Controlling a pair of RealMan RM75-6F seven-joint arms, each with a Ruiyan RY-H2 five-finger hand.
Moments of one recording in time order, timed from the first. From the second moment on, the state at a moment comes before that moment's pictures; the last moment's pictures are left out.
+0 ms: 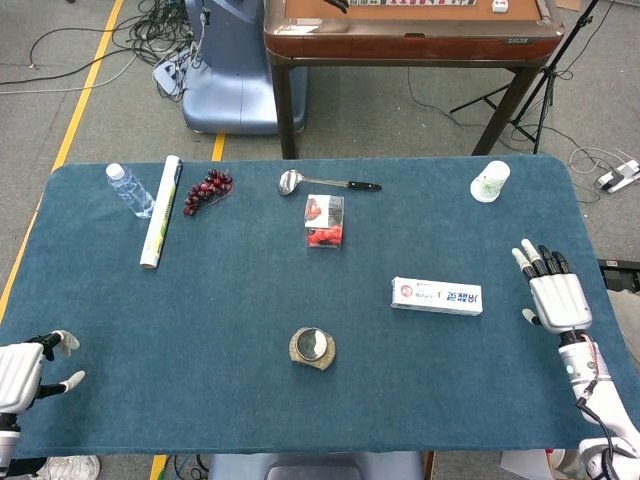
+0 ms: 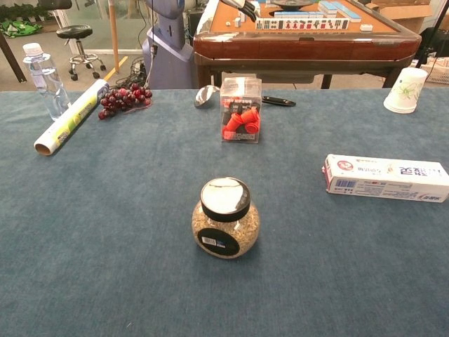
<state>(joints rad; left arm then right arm) -0.10 -1.12 -0.02 -1.57 1.47 1.42 -0.02 0.34 -1.39 0.12 -1.07 -1.41 1.14 -0.15</state>
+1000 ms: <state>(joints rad) -0.10 -1.10 -0.02 -1.58 1.44 1.40 -0.04 0.54 -1.69 0.13 -0.82 -1.42 1.01 -0.12</state>
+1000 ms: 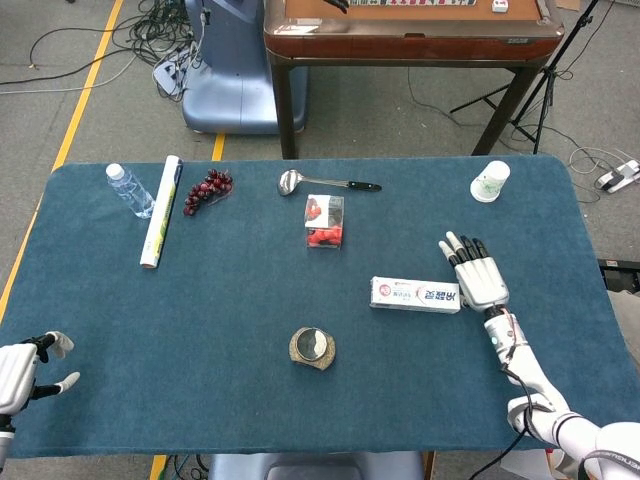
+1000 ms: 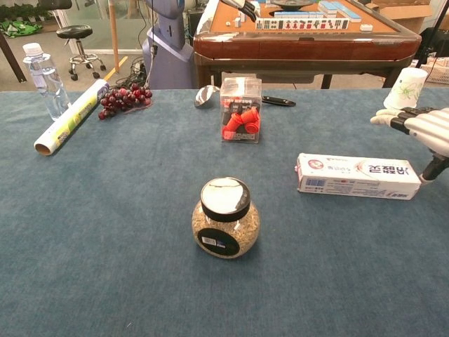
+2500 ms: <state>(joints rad) -0.07 -1.05 -0.03 -1.60 1.41 1.41 -0.08 0.78 -1.88 0.22 -0.89 -1.36 0.96 -0.28</state>
